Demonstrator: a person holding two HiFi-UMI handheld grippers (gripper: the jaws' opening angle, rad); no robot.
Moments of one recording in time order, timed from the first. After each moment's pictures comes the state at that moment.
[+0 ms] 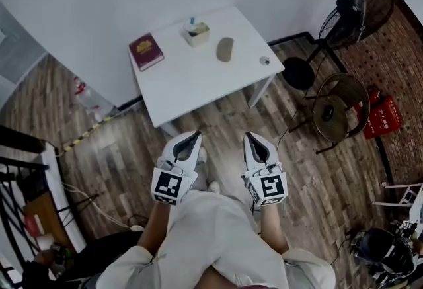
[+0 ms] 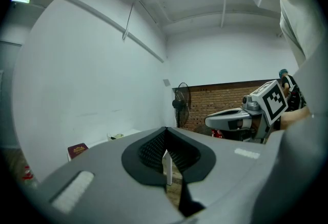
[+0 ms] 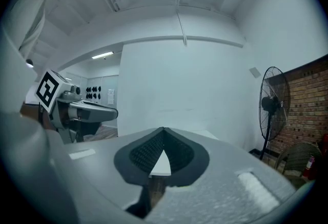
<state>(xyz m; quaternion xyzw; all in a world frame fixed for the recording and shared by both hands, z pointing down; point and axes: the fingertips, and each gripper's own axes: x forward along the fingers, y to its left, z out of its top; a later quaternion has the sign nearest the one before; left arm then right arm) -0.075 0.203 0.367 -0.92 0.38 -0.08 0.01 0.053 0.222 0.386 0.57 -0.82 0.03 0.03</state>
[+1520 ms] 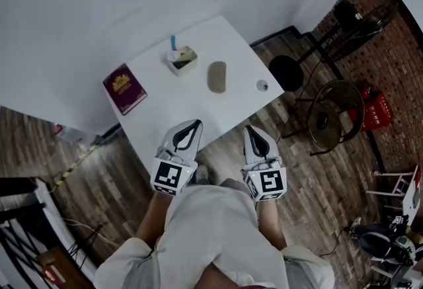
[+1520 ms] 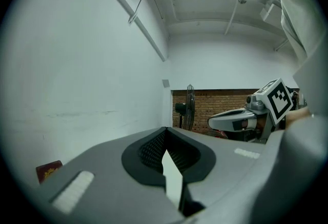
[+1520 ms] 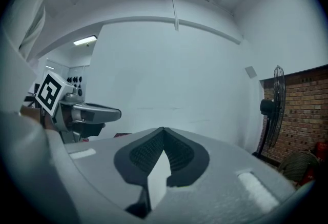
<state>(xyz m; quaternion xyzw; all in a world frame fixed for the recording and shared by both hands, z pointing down) -0.054 -0.076 0.376 -0.95 0.31 -0.04 -0.01 0.065 -0.029 0.387 0.64 -0.77 0.04 0.06</state>
